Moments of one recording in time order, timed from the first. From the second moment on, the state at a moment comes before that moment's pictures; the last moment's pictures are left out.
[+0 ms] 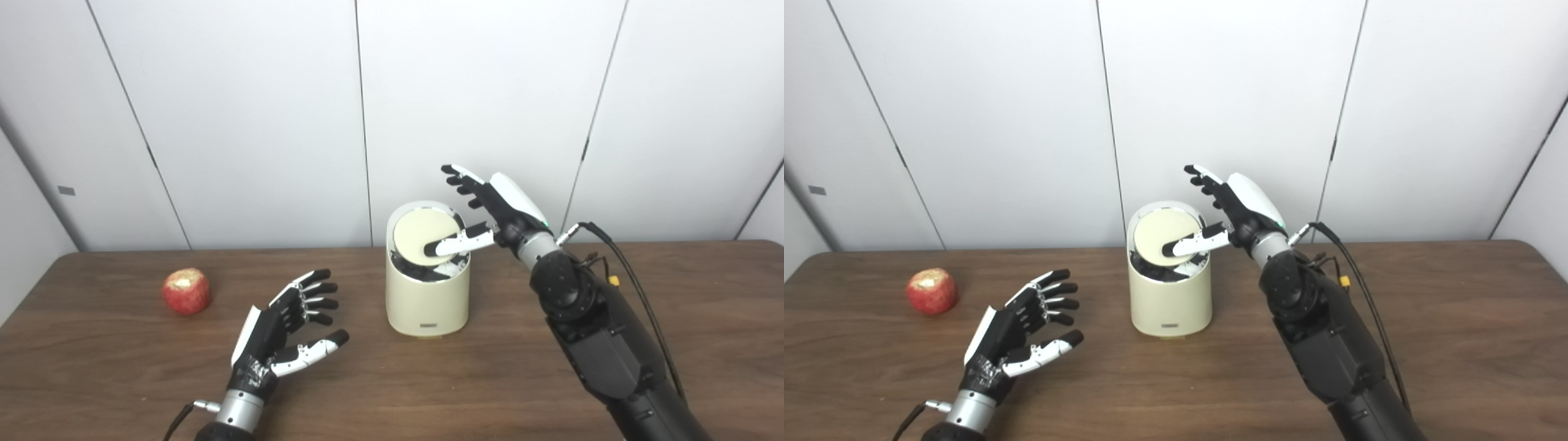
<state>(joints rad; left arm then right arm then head) -0.23 0.14 0.02 0.18 -0.04 -0.29 -0.16 -0.75 -0.20 0.24 0.20 -0.52 0.29 0.14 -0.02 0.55</state>
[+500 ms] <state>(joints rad) -0.22 0.14 0.02 0.17 -0.05 -0.28 -0.16 -0.75 -0.23 0.29 0.22 -0.57 0.24 0.13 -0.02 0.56</state>
